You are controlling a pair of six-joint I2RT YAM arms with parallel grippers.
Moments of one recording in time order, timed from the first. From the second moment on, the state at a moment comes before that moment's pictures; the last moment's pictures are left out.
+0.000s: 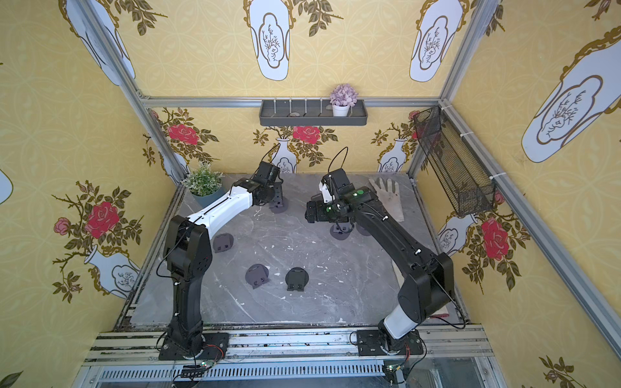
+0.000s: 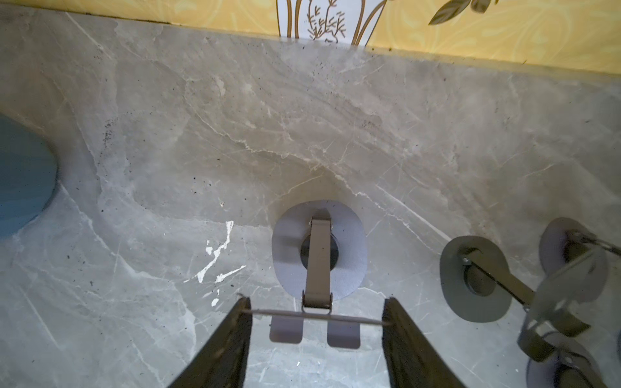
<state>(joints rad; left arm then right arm) -0.48 2.11 1.83 -0.66 -0.21 -0.46 0.58 1.57 1.49 -0.89 -0.18 0.37</state>
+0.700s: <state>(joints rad) -0.49 2.09 1.69 -0.54 -0.24 -0.48 0.56 1.54 1.46 -0.87 -0.19 0.38</state>
